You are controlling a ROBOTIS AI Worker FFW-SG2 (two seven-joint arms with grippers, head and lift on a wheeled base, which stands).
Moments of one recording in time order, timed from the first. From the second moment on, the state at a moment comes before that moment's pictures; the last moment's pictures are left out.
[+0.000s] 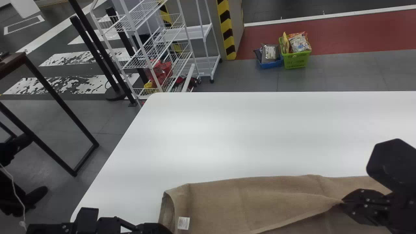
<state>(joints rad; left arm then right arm) 0.55 0.19 0.62 -1.93 -0.25 -0.20 -1.57 0.16 -0.27 0.43 -2.36 1.00 0.98 1.36</state>
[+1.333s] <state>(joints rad) 0.54 0.17 0.76 -2.01 -0.11 -0.07 -1.57 0.23 -0.31 0.44 -2.45 1.01 0.97 1.36</state>
